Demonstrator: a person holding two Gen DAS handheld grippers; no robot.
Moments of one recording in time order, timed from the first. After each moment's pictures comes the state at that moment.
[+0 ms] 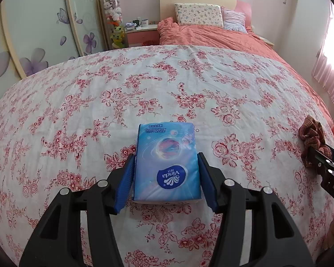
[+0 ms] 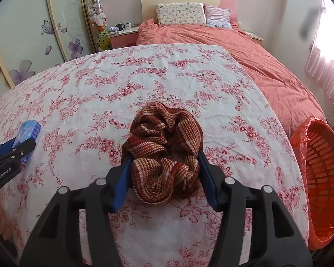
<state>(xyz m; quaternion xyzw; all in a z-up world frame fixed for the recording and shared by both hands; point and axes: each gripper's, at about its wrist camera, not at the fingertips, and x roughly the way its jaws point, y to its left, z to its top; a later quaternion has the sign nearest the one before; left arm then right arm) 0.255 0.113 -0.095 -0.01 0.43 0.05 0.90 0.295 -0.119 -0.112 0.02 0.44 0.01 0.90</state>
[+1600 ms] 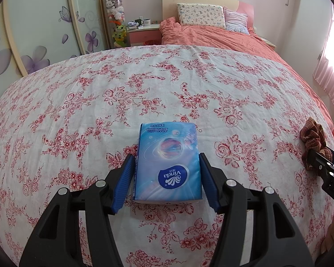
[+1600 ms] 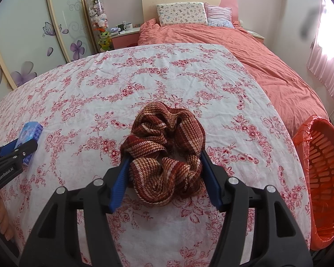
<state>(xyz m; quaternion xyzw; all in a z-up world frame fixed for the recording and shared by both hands) 0.256 0.113 -0.096 -0.01 0.43 0.05 0.90 0.295 -0.120 -0.111 0.02 0.44 0.01 0.90</state>
